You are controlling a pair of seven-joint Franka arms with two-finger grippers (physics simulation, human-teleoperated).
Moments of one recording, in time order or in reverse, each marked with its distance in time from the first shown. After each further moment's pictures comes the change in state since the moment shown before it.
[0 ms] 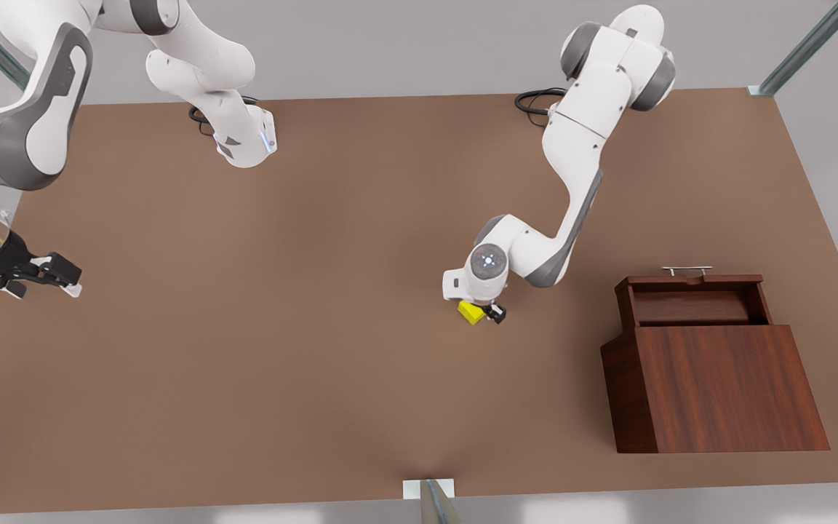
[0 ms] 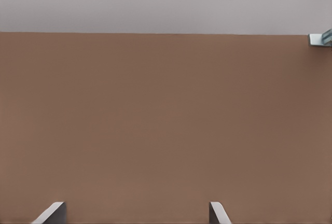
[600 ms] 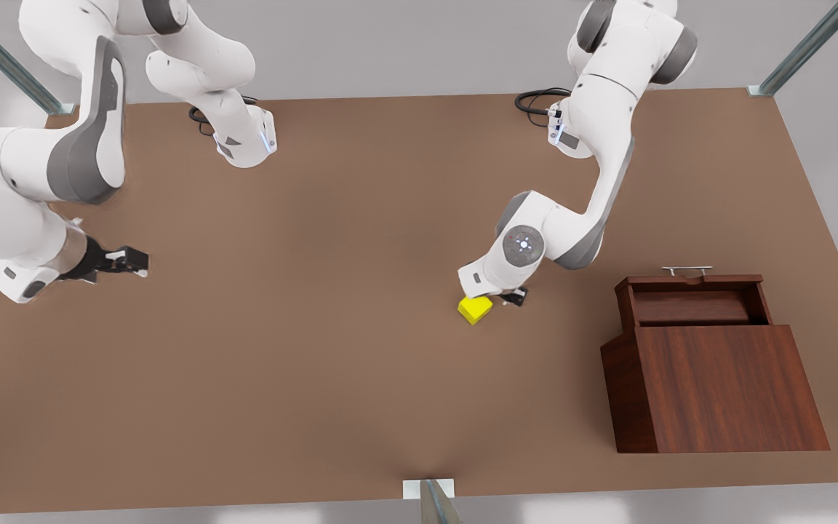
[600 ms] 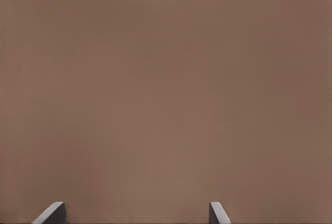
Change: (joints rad) left arm 0.032 -0.164 0.000 0.014 -0.139 -0.140 -0.137; right arm 0.018 0.015 0.059 -0.058 -0.032 -0.119 0.008
